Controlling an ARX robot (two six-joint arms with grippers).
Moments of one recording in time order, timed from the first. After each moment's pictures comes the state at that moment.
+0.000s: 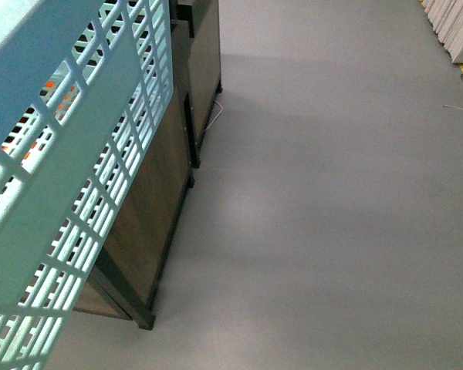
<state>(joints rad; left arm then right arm) -0.18 0.85 0.73 -0.16 -0.07 -1.50 0.00 0.00 0.02 0.00 0.00 0.00</state>
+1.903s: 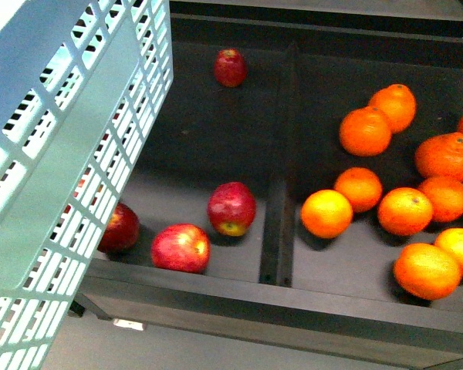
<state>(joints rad) -0.17 0.85 0.73 -0.16 -0.07 -1.50 0.00 0.00 0.02 0.00 0.00 0.00</state>
